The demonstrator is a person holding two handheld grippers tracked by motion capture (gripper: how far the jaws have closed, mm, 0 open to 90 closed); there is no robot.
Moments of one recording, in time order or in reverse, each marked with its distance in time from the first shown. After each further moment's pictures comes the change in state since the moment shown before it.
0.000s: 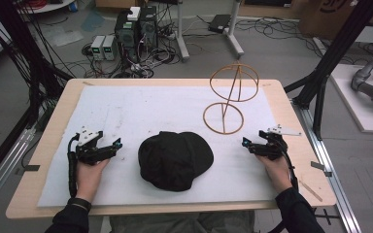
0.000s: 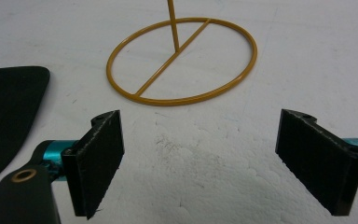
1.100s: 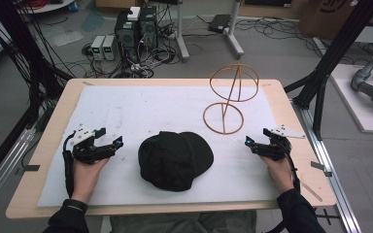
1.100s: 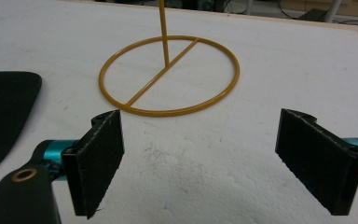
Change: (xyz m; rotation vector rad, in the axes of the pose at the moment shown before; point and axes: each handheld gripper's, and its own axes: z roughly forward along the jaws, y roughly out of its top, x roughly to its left) left arm -0.006 0.017 -0.014 -0.085 -0.160 -0.009; right arm 0.001 0.002 -0.011 -0.062 -0.055 -0.062
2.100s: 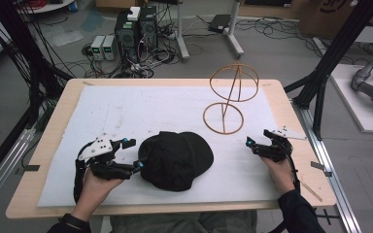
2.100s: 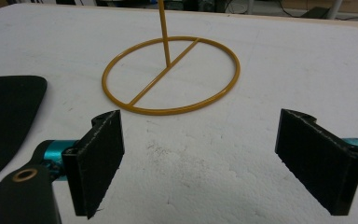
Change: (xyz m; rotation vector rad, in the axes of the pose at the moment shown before) left arm -0.082 0.019 -0.019 -0.033 -0.425 0.119; right arm 0.000 -0.003 -0.004 -0.006 0.014 0.026
